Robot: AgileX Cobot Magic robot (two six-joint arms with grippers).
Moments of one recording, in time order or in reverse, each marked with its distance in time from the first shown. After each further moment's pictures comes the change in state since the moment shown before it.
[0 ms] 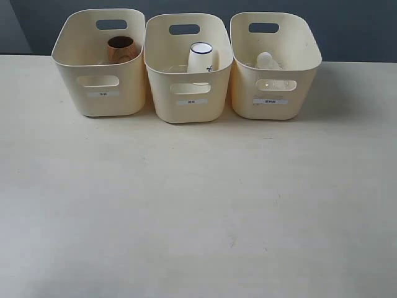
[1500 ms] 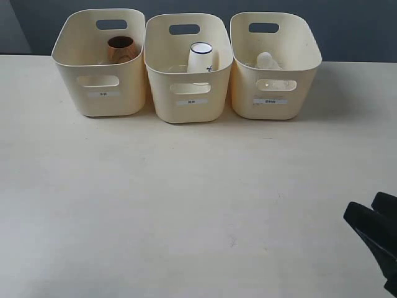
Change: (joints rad) left arm 0.000 0.000 0.000 0.000 0.000 0.000; right arm 0.000 0.002 0.613 -0.212 -0.822 -0.003
